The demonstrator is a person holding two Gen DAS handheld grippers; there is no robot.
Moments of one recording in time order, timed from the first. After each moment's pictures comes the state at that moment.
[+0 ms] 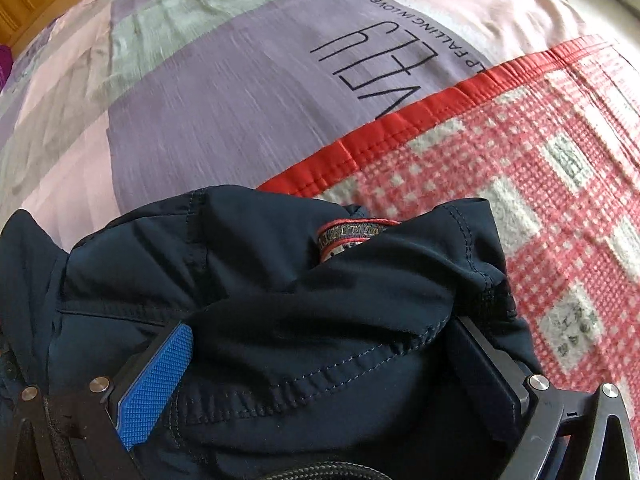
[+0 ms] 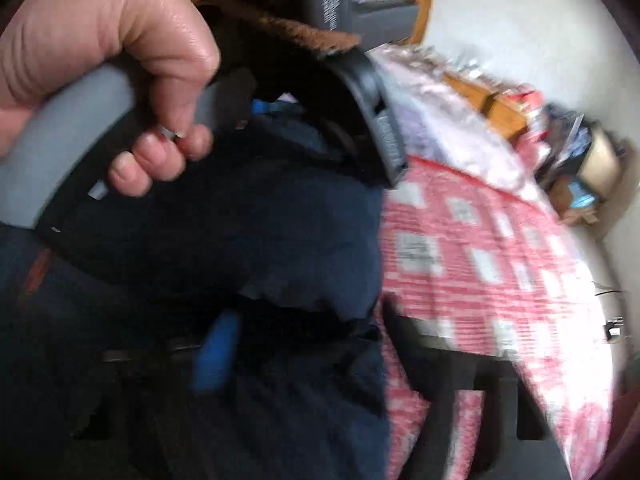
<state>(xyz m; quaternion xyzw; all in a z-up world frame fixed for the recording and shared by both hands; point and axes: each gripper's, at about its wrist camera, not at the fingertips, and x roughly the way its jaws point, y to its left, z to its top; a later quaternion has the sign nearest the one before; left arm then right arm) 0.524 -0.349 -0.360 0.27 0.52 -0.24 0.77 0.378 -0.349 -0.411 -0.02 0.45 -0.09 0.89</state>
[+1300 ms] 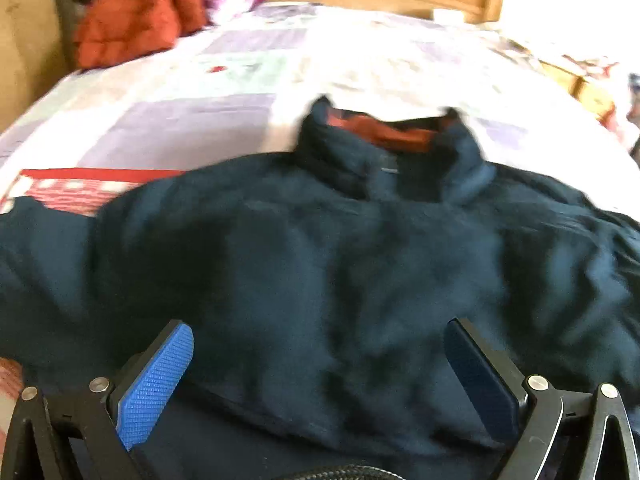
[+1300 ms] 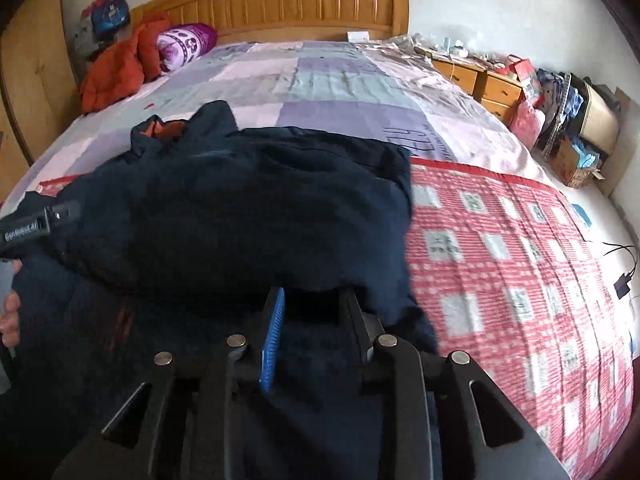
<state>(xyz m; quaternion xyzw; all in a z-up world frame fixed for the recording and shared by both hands) 0.472 0.010 -0.326 0.01 0.42 -0.04 0.91 0.371 -0.305 -0.360 0.05 0.43 -0.10 0.90</state>
